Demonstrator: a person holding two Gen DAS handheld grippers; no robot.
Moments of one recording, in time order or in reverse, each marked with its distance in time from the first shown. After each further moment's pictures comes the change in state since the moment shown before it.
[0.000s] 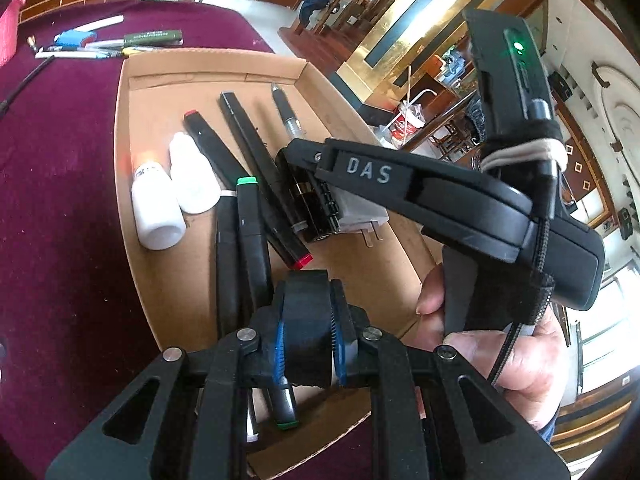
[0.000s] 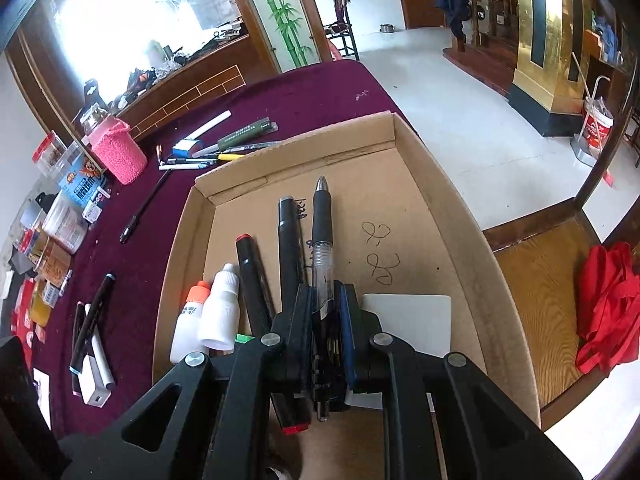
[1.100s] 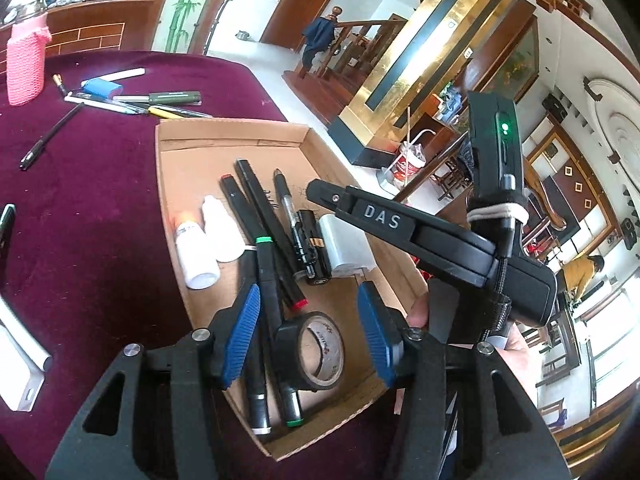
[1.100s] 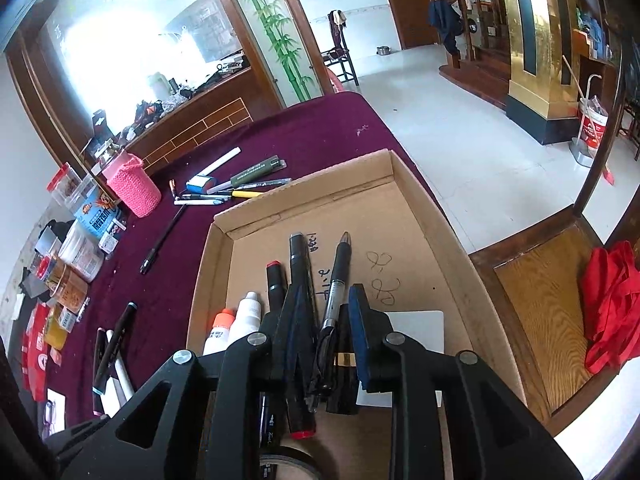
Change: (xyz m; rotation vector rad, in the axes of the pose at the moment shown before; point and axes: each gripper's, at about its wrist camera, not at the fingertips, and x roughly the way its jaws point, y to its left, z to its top) left arm -0.044 0.009 0.015 -0.003 -0.166 0.026; right arm -0.022 0.002 0.006 0.047 -0.108 0.041
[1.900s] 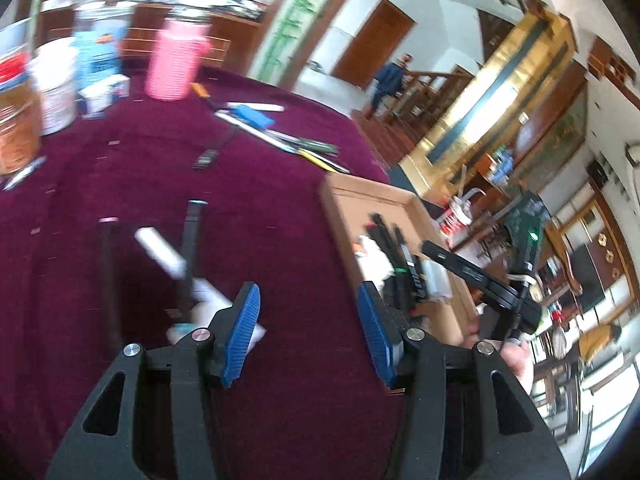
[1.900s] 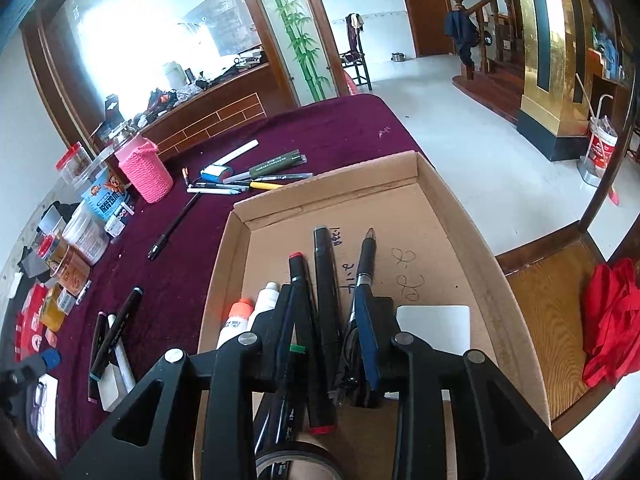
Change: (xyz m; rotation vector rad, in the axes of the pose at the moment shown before) left arm -0.128 0.124 -0.015 -0.201 -0.142 0.162; right arm 0.002 0.021 -0.008 -0.070 -0.008 0.009
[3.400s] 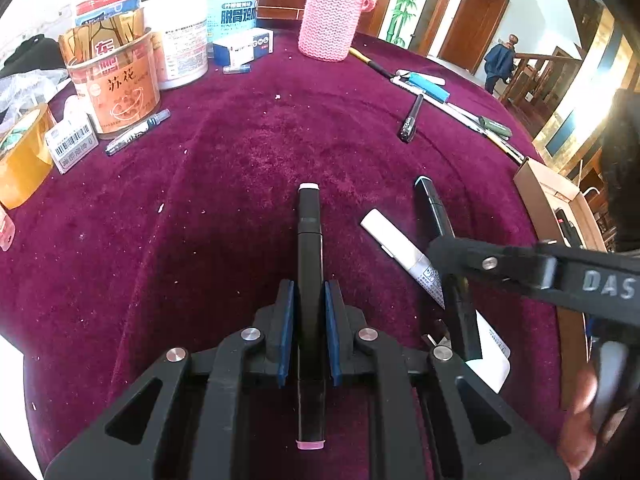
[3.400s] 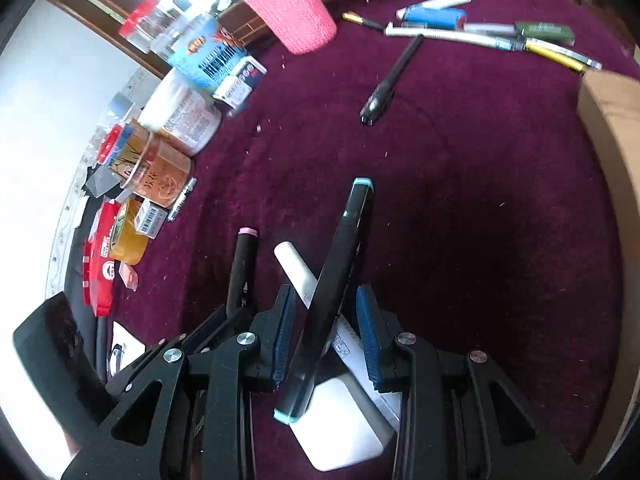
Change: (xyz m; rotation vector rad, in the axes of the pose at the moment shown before) left arm 0.054 0.111 -0.001 -0.024 0.060 0.431; right arm 0.117 0.218 -0.048 -0.054 0.456 0.322
